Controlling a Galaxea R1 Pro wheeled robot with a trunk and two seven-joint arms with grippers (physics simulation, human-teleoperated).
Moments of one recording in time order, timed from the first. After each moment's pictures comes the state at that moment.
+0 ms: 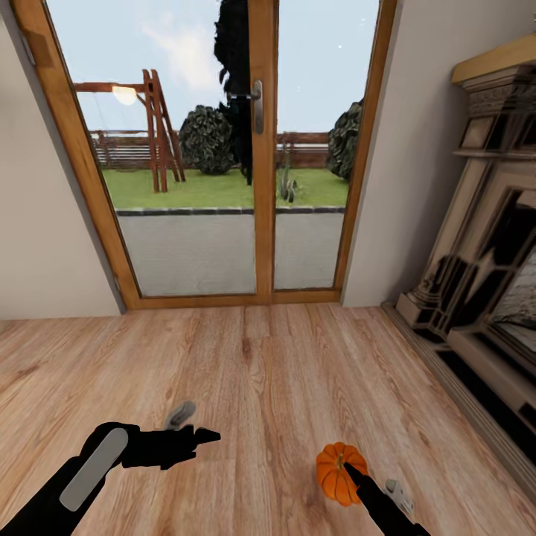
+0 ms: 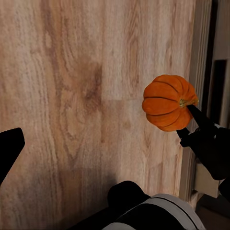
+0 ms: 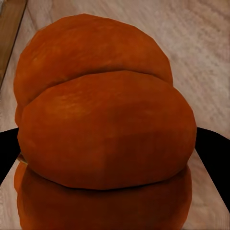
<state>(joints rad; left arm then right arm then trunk) -0.38 0.29 -0.27 -1.14 1.09 0.98 -0.09 -0.45 -0.14 0.61 -0.17 -1.53 -0.05 0.55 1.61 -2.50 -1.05</state>
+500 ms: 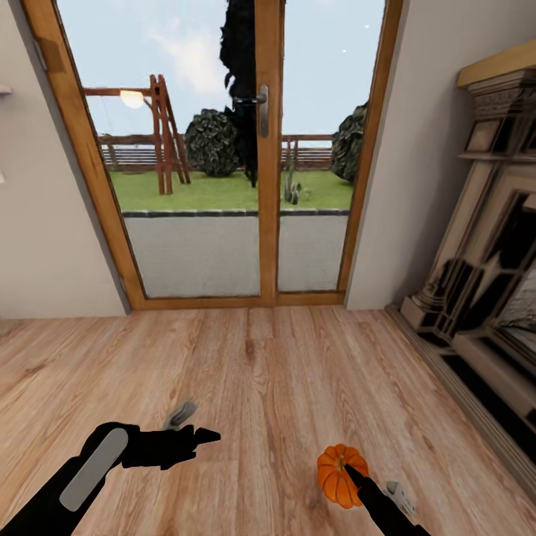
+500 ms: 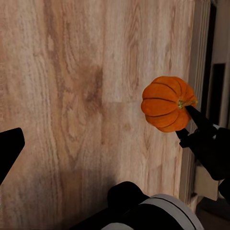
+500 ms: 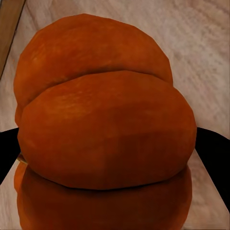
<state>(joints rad) -0.38 0.29 -0.27 -1.14 1.09 0.98 -0.09 -0.45 -0.14 0.61 -0.16 -1.53 -0.05 0.55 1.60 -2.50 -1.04</state>
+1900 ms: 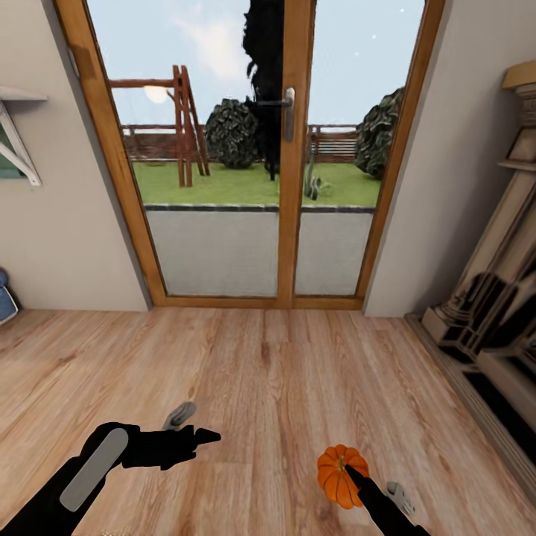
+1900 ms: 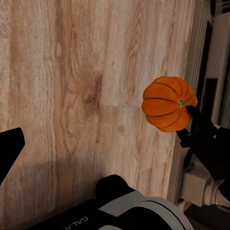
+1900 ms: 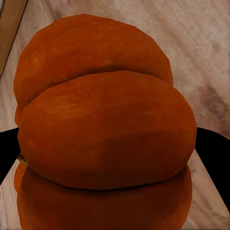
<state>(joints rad) -0.38 0.29 -0.27 -1.14 1.09 0.98 -0.09 -0.45 -0.14 0.61 -0.16 -1.53 -0.05 0.54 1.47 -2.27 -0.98</state>
